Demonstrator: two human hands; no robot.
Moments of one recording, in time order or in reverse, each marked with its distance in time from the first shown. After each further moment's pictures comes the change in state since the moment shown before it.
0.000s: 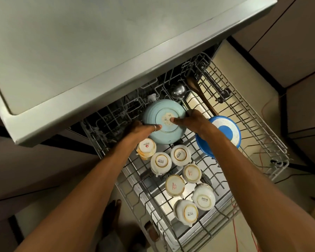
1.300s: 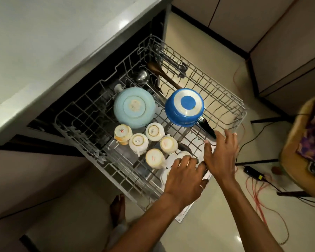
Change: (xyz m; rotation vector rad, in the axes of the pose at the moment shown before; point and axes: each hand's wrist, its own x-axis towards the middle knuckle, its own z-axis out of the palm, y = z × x) left_hand -0.205 -0.084 0.178 1.037 -0.088 1.158; right_hand -0.187 0.206 0.006 -0.305 0.856 -0.040
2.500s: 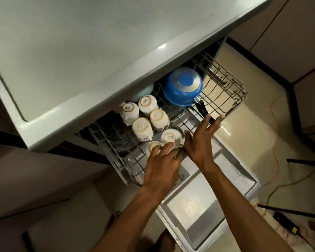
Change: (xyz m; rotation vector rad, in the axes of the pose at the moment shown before) left_hand 0.001 -0.183 -0.039 0.061 0.245 -0.291; right_hand 0.074 -0.182 0.119 0.292 -0.252 -0.251
